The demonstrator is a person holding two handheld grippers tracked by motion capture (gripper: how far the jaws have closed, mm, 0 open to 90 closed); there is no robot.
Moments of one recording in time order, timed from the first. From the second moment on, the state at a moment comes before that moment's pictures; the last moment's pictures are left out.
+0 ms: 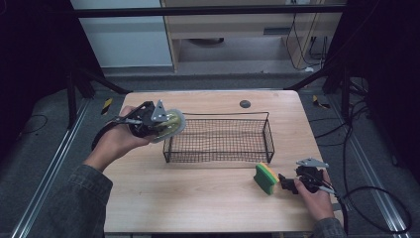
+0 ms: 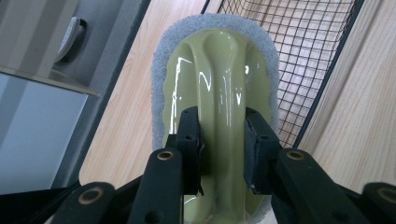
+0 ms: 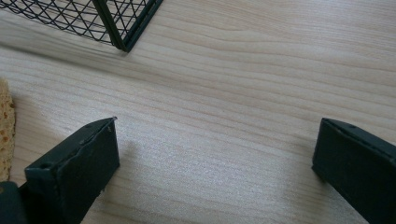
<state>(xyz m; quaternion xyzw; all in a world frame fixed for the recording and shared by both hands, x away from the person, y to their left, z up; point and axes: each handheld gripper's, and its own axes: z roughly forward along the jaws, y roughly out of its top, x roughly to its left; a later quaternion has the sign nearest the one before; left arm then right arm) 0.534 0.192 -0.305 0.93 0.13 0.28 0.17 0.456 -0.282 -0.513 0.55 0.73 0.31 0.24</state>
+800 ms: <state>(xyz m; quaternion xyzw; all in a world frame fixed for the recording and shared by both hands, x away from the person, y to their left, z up) 0.539 0.162 -0.305 0.94 0.10 0.28 0.19 0.456 -0.283 -0.514 0.55 0.74 0.31 0.24</state>
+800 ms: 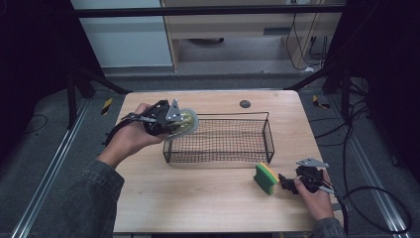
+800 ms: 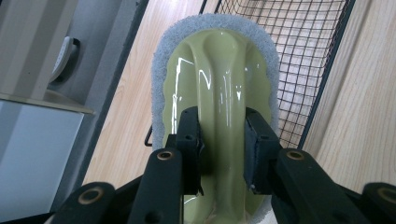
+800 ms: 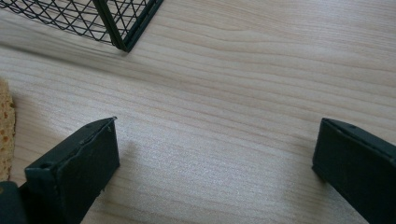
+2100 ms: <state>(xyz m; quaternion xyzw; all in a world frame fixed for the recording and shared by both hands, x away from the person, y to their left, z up) 0.541 0.141 -0.308 0.94 0.06 0.29 0.18 0.456 -0.283 -0.514 0.55 0.74 0.31 0.24</state>
